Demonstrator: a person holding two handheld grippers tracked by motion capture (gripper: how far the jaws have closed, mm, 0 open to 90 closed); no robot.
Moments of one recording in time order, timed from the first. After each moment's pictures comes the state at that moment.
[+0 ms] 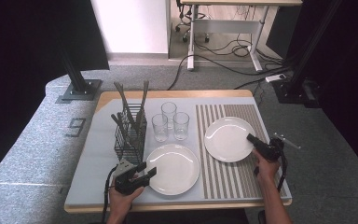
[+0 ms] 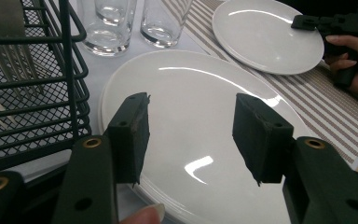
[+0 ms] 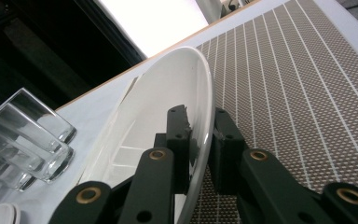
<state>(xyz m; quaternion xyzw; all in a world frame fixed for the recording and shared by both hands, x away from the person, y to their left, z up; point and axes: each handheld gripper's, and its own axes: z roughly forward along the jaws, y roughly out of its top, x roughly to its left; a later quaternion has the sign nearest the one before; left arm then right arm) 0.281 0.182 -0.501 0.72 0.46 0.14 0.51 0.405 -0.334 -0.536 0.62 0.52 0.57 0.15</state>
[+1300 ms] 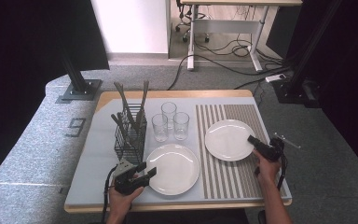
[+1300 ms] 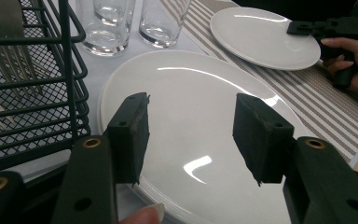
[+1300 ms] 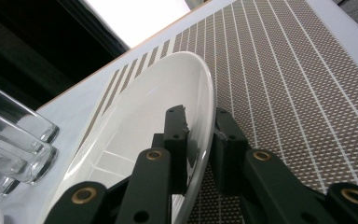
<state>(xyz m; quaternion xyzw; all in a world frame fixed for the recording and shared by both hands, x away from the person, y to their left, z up) 0.281 0.182 -0.501 0.72 0.46 0.13 0.51 0.407 -0.337 -0.539 0.65 0.51 0.54 0.14</state>
